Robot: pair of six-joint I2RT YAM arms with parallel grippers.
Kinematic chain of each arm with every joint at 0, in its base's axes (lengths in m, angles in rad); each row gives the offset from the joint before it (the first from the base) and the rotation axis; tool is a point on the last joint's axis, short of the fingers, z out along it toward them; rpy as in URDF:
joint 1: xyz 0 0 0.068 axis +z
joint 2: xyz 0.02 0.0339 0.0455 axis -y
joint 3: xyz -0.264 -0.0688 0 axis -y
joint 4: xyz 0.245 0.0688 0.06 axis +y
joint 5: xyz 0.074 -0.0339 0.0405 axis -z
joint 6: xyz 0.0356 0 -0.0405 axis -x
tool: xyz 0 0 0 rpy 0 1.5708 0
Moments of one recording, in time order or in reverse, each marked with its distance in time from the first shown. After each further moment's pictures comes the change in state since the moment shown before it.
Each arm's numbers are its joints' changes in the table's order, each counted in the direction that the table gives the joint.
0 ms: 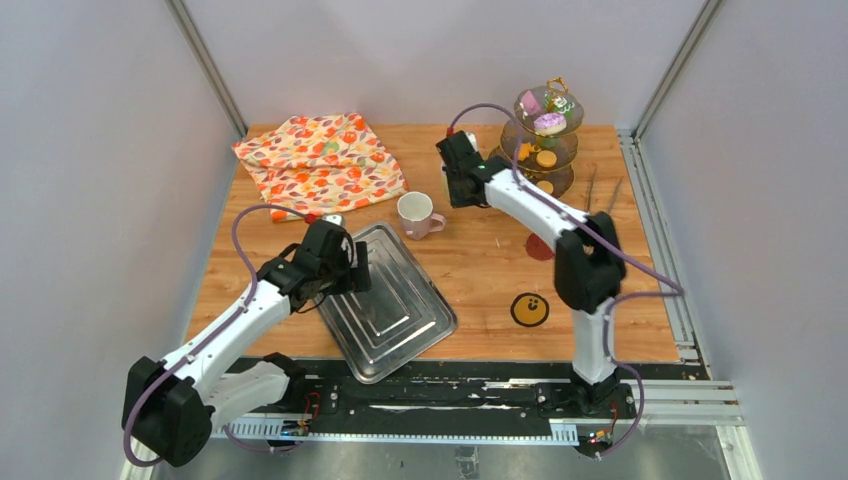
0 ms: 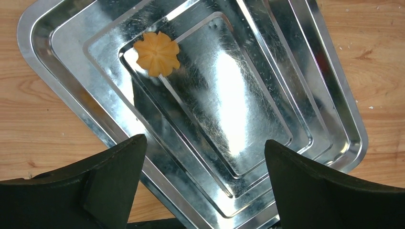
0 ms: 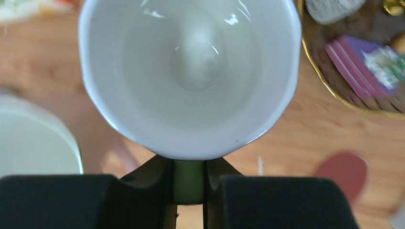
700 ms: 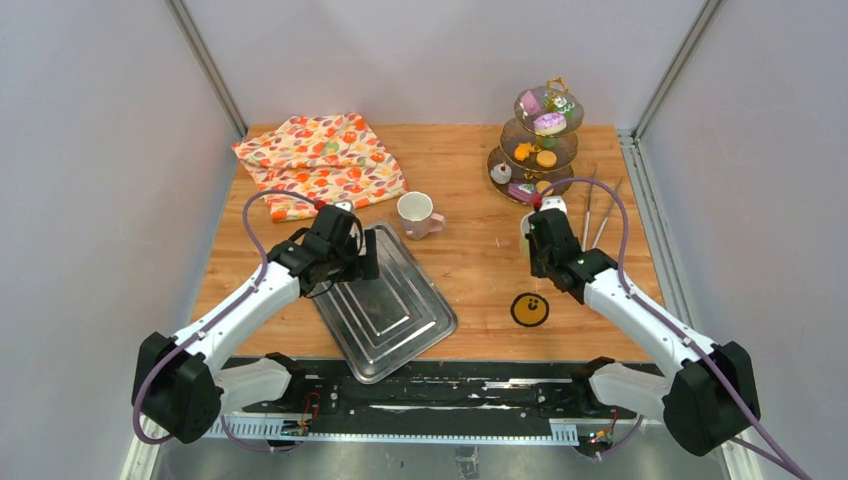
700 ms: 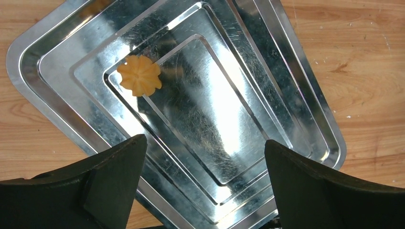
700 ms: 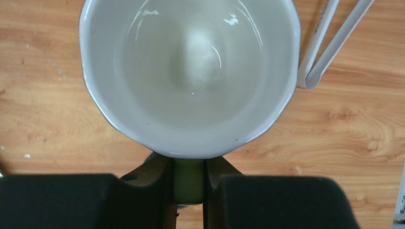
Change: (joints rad) left arm -0.011 -0.124 0.116 -0.003 0.012 -0.005; right arm -0.122 1.011 -1.096 -0.164 0.022 0.130
